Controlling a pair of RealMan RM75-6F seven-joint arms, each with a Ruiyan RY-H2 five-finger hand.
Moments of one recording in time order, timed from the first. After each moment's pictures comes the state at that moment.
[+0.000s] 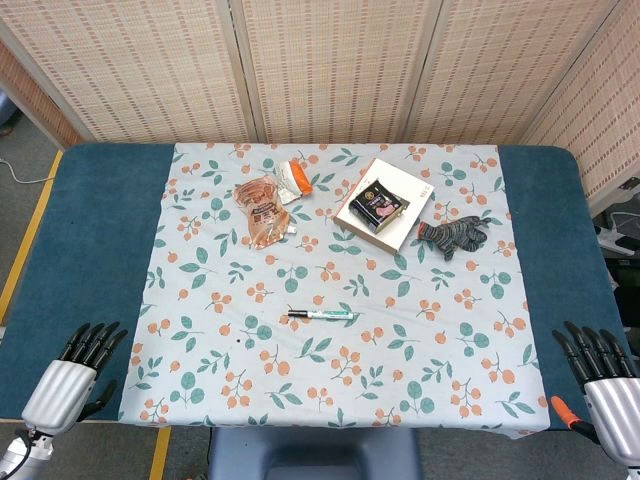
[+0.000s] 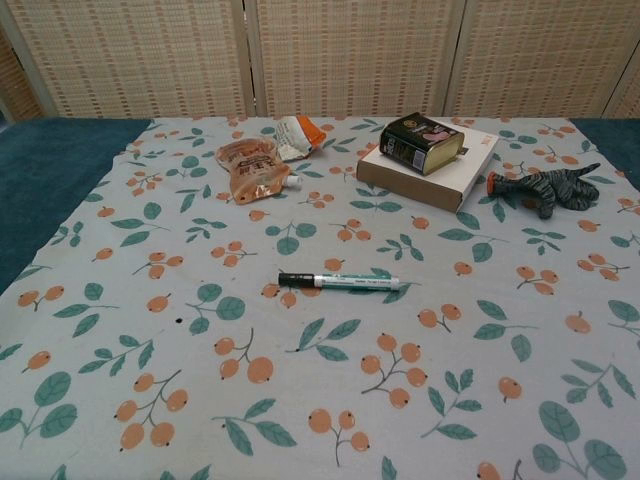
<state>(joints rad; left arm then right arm) -0.12 -1.16 0.10 -1.53 1.72 1.48 0.08 -0.10 -0.93 -0.08 -1.79 -1.74 1.60 -0.15</state>
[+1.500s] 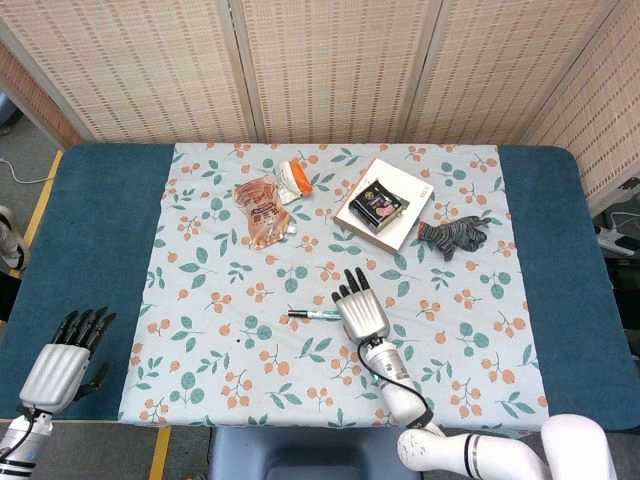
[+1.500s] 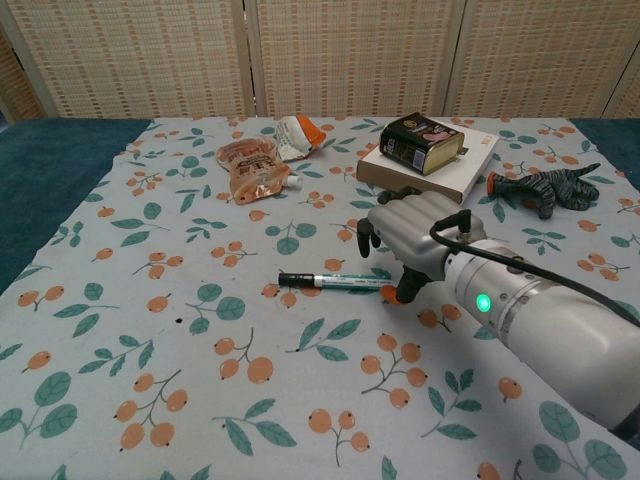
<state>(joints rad) -0.16 -1.19 0.04 -1.49 1.58 1.37 0.09 0.64 -1.93 0.28 -1.41 -1.00 1.04 -1.01</state>
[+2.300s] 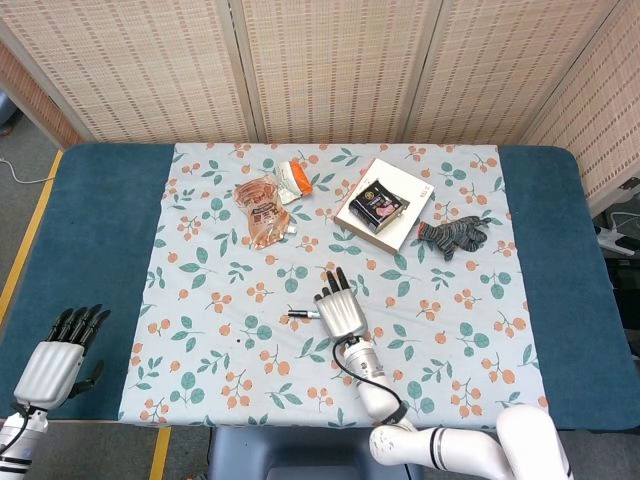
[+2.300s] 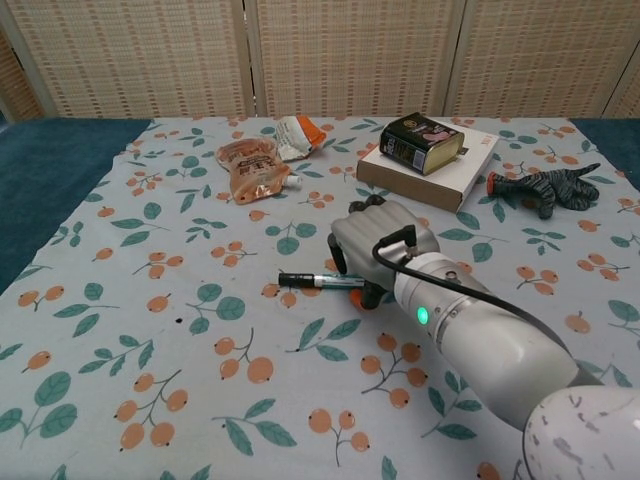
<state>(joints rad) -0.17 -1.18 0.03 -1.49 1.56 1.36 0.06 0.76 -2.06 0.26 -1.25 -0.94 1.08 -1.02</state>
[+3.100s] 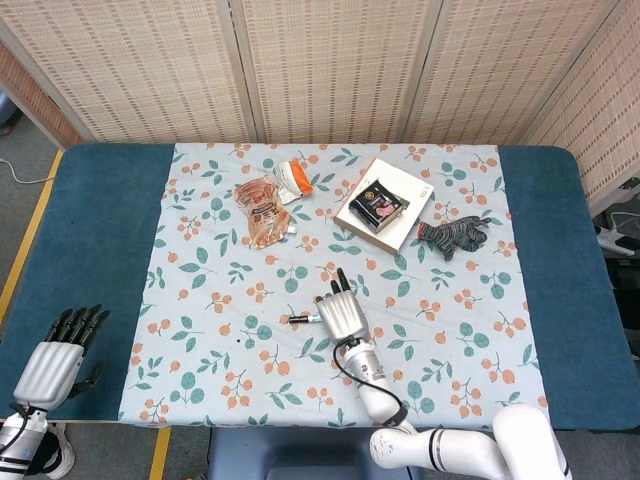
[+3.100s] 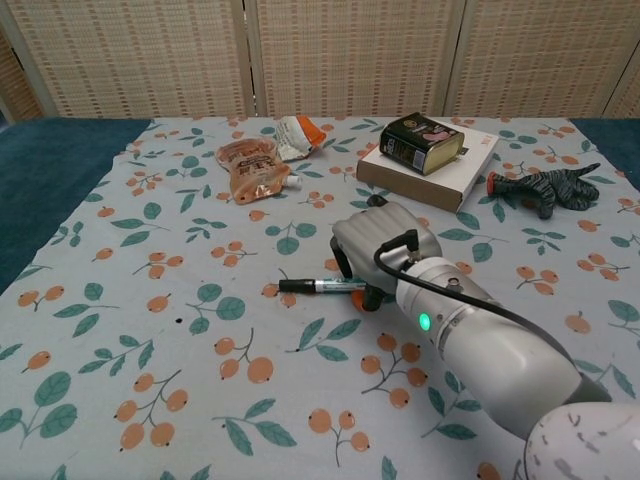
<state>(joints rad) -0.17 -1.18 0.03 -1.49 1.55 1.36 0.05 0.77 -2.07 0.22 -1.22 -0.96 1.12 -0.98</state>
